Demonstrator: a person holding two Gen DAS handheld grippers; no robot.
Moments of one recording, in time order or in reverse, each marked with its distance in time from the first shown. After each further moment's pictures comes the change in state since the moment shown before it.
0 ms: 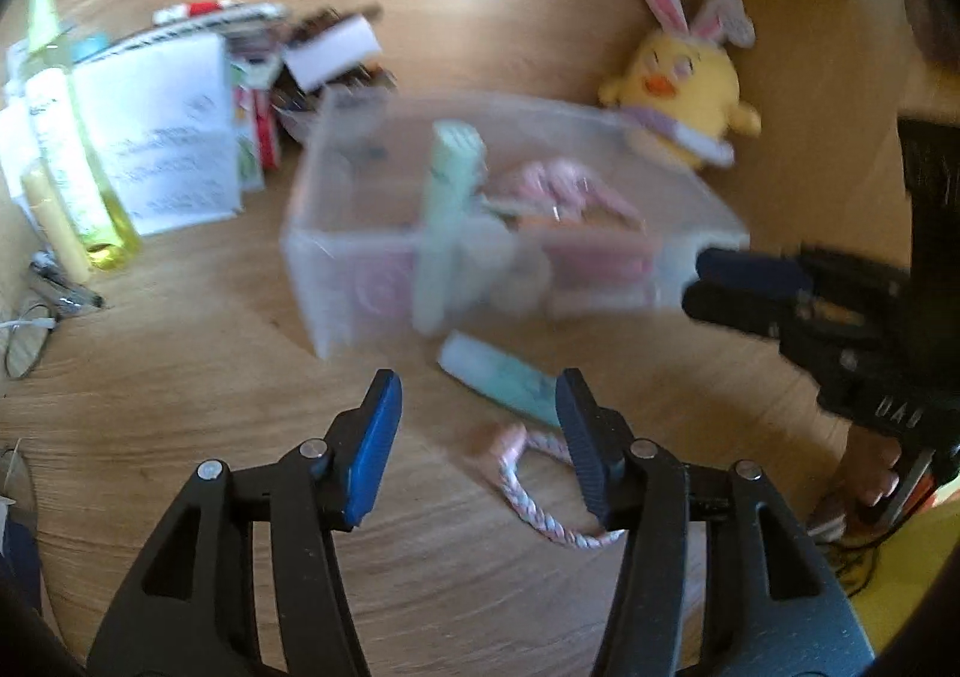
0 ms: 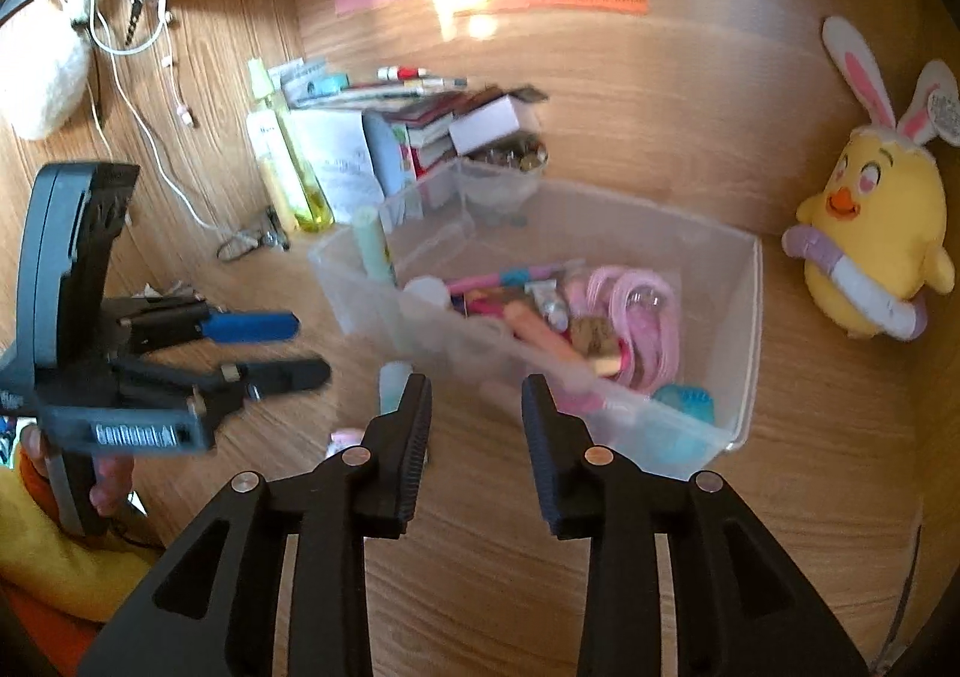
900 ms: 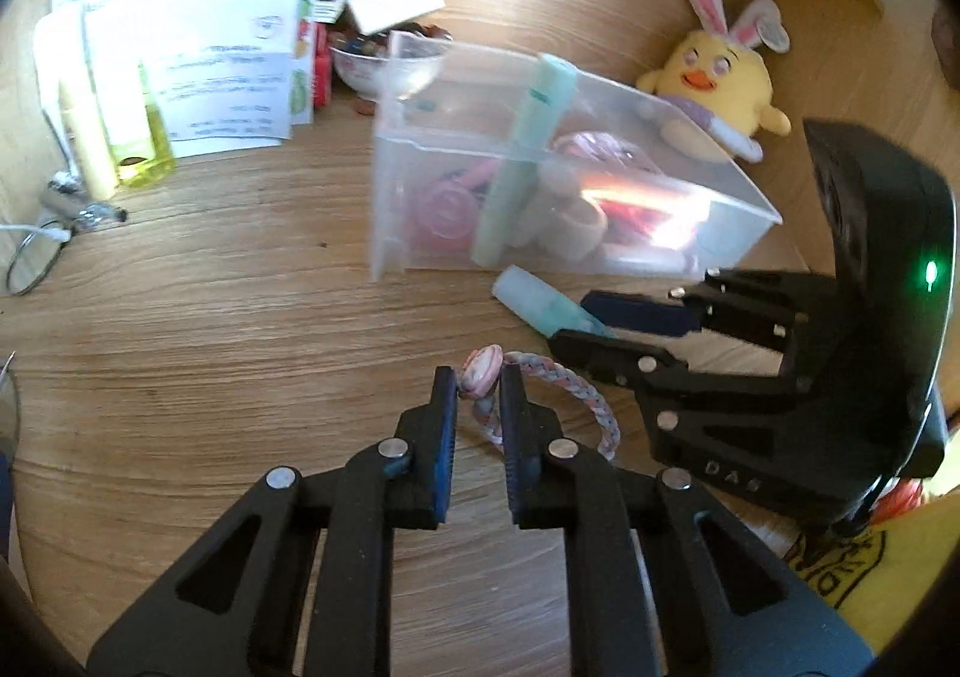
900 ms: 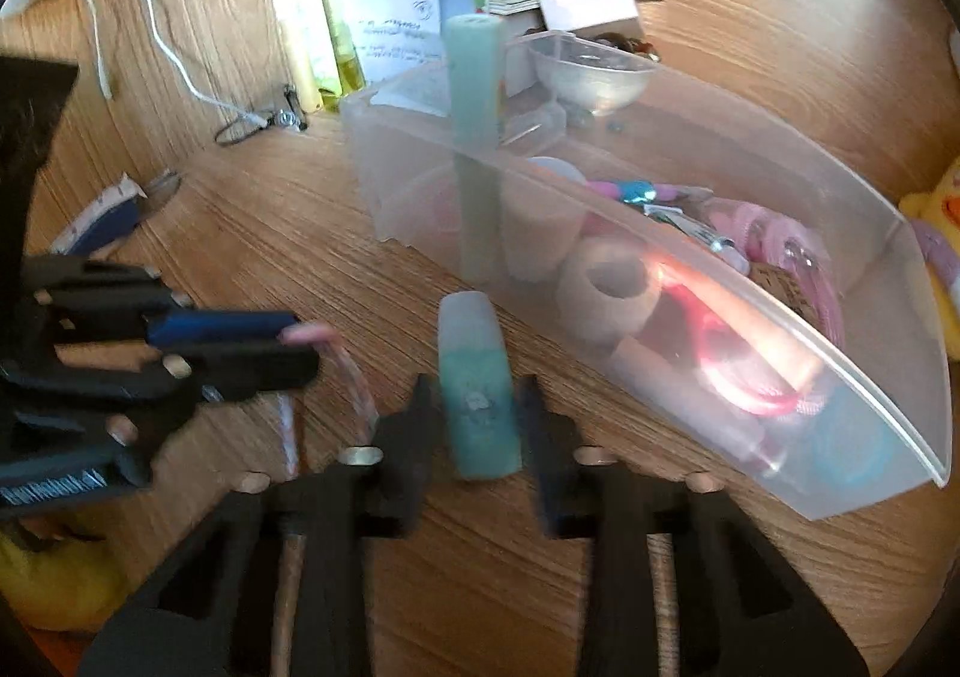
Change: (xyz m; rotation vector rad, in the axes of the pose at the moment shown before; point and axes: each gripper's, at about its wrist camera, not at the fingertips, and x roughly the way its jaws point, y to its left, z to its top) left arm -0.013 0.030 -0.027 -0.124 0.001 0.004; right arm 0.087 0.051 -0.015 -0.158 0.163 0.002
